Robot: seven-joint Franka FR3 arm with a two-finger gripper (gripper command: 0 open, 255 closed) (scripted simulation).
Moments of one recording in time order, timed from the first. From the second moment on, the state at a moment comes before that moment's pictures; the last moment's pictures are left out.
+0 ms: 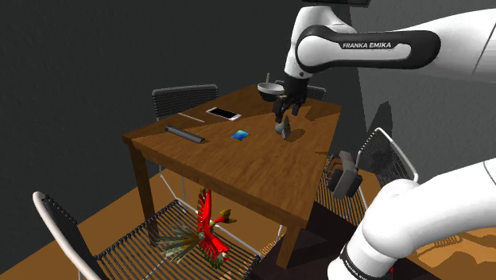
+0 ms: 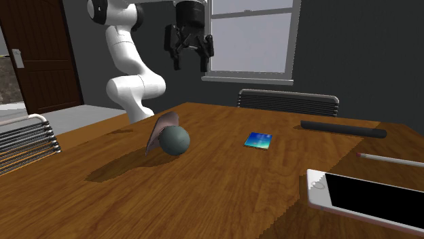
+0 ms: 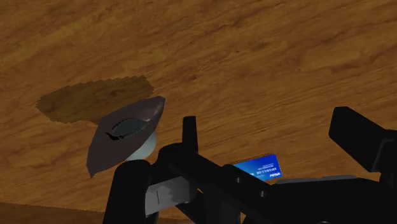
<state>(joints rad) -0.08 -0.58 -0.02 -2.27 -0.13 1.81 0.01</state>
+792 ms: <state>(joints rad) -0.20 -0.22 -0.05 -2.11 -0.35 1.94 0.11</state>
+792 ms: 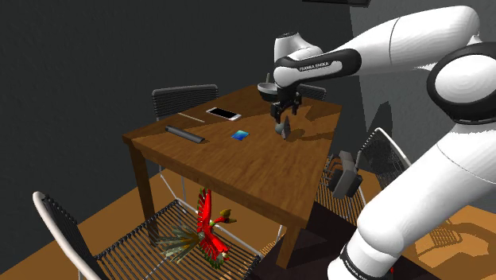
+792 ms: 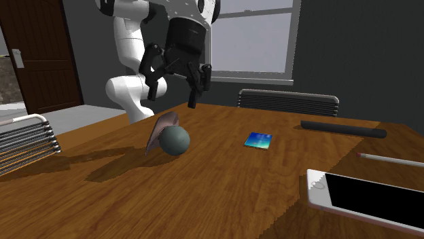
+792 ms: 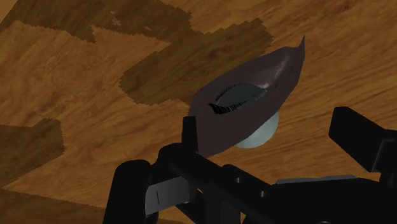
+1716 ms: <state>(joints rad) -0.22 -0.15 -0.06 -2.15 -0.40 2.03 0.15</state>
